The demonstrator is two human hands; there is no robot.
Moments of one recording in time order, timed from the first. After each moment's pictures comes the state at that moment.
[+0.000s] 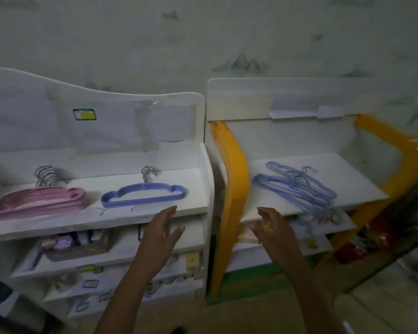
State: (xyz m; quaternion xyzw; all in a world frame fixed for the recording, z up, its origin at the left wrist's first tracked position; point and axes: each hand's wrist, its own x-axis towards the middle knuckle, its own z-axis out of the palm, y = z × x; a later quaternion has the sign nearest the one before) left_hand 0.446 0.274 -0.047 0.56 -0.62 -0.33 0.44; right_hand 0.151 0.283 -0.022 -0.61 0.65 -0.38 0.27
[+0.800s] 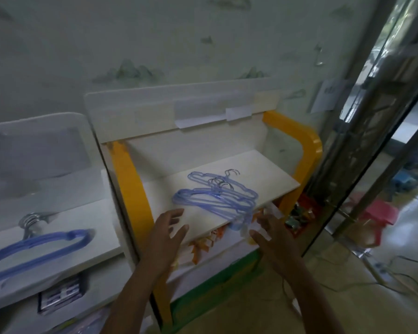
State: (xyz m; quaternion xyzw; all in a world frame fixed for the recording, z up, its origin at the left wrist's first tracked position) left_hand 0.208 0.173 -0.030 0.46 -0.68 -0.40 0.41; right_hand -0.056 0.269 -0.031 -0.50 0.74 -0.39 0.21
